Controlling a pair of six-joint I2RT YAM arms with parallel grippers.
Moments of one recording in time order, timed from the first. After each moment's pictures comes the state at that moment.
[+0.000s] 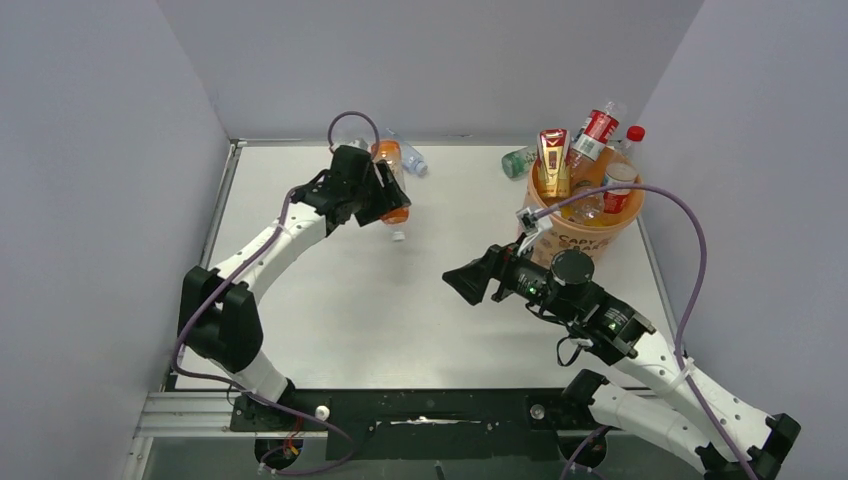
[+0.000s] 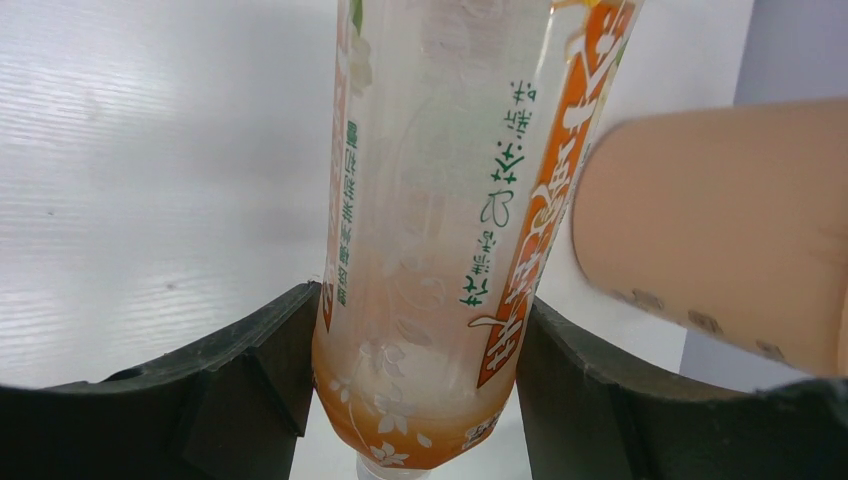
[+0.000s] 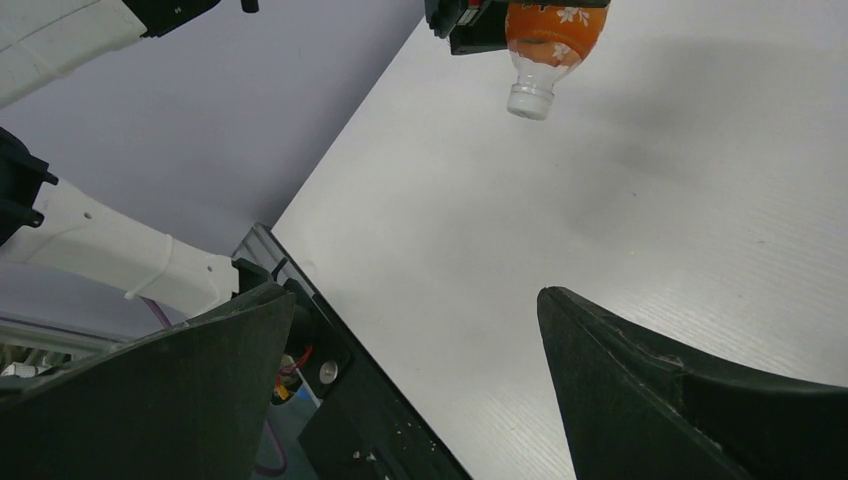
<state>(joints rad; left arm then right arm) -0.44 1.65 1.37 -0.45 0.03 -0.83 0.79 0.76 0.78 -0.20 -0.11 0.60</state>
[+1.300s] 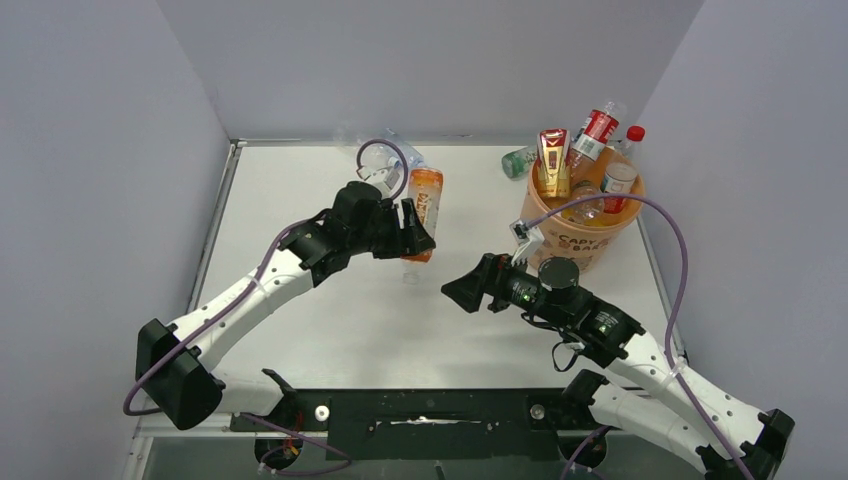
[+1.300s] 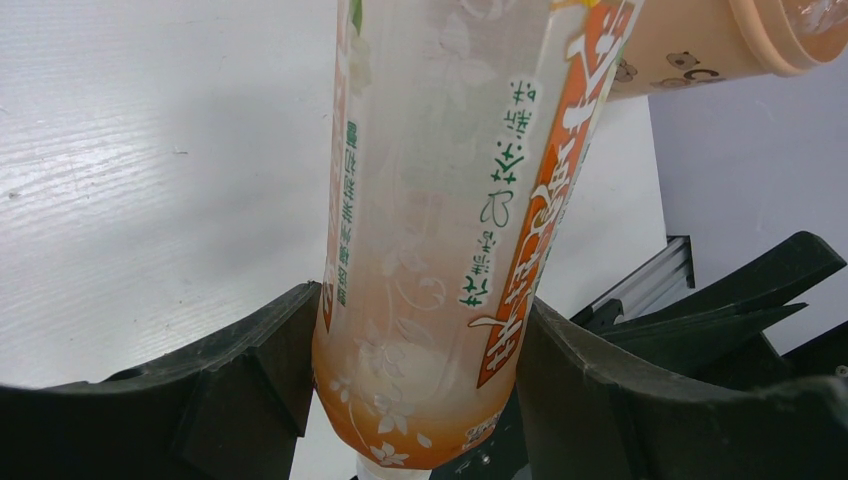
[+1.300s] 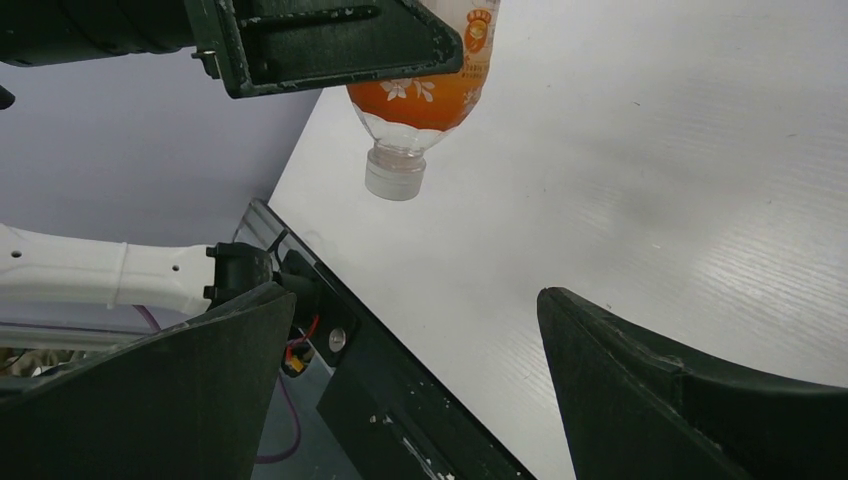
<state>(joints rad) -0.70 1.33 1.18 -0.44 0.10 -0.72 0.80 0.75 0.69 -0.24 -0.11 0.72</state>
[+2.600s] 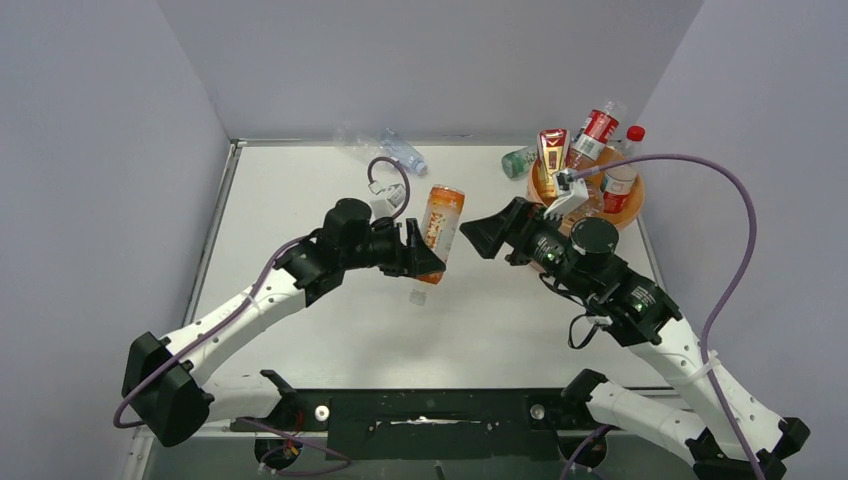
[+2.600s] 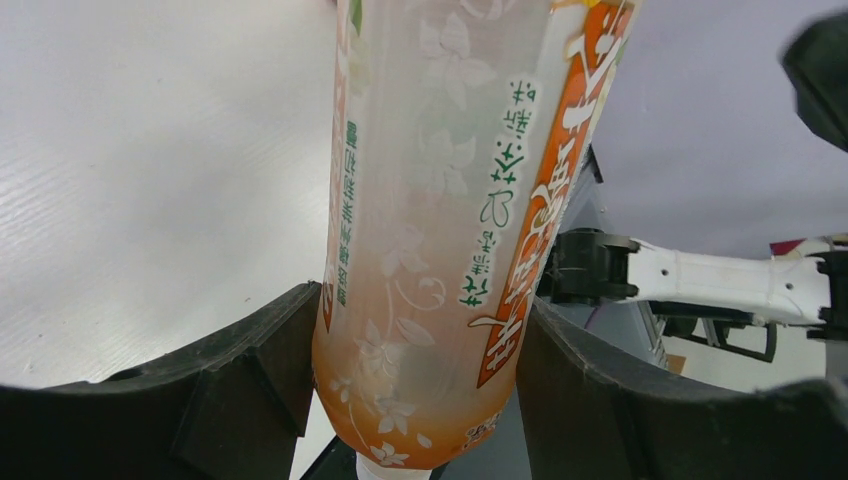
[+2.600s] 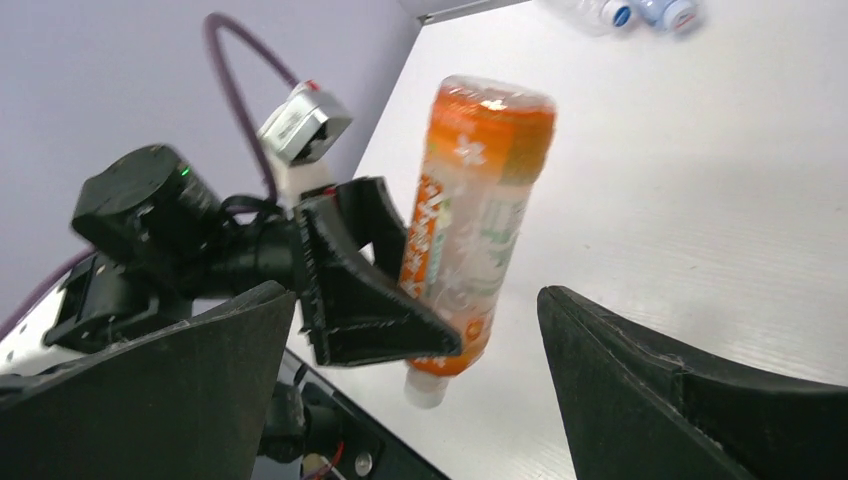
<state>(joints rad) -0.71 1.25 1.00 -0.23 0.38 -0.71 0.74 0.83 1.06 -0.40 0.05 0.72</state>
